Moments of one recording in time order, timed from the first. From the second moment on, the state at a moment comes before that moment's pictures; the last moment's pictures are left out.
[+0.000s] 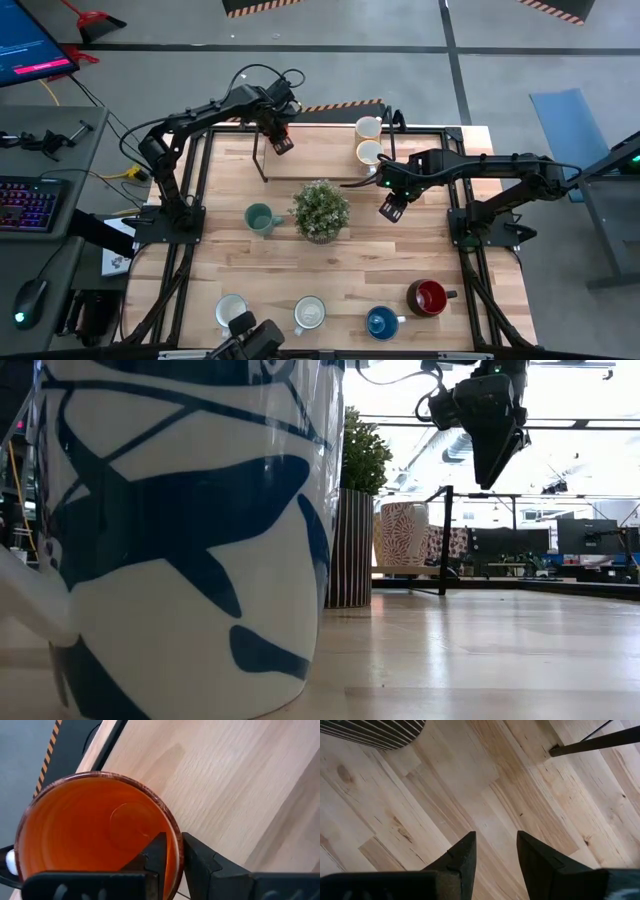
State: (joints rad) left arm 0.72 1.81 1.53 -0.99 0.02 0.21; right arm -0.10 1.36 1.18 -1.17 0.06 0.52
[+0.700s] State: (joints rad) left arm 0.66 1.81 1.98 -1.53 0.03 0.15; right arm -0.10 1.36 1.18 -1.15 0.06 0.49
